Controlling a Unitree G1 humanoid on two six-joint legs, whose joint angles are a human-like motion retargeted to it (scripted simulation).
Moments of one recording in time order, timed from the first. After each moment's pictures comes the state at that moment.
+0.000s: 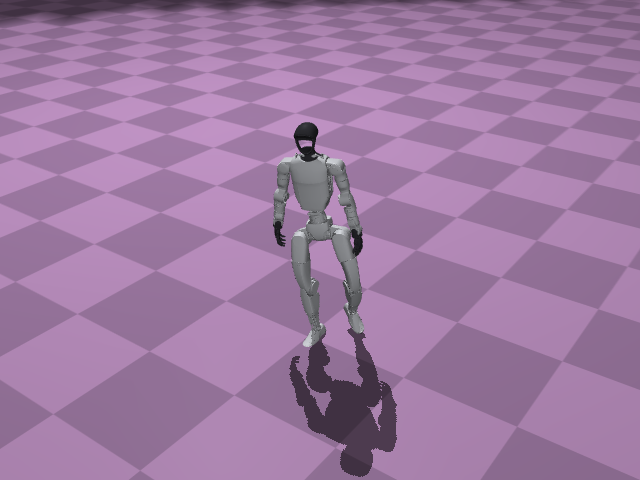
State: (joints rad) left arm 0.05 0.18 0.07 1.40 0.27 0.13 -0.20; right arm 0.06 -0.25 -0.13 1.58 -0.42 0.12 0.06; waist -0.02 -0.11 0.02; left_leg -0.01 0.18 0.62 0.63 0.12 -0.07; right_leg -0.05 -0.14 -0.29 0.08 0.03 -0.03
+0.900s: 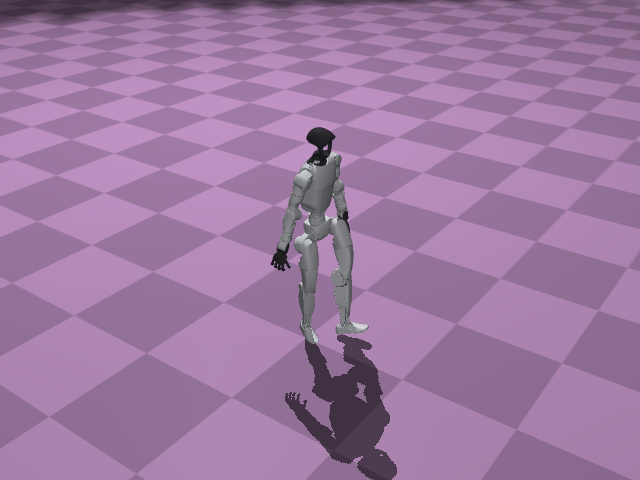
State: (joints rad) left arm -0.04 0.15 -0.06 1.36 0.24 0.07 -0.15; right arm 0.14 -0.29 -0.16 1.45 -0.39 0.06 0.13; waist 0.20 -0.07 0.10; left_leg -0.28 -0.10 0.46 0.07 -0.23 0.10; right_leg 0.02 -0.13 -0.40 0.09 -0.12 0.09
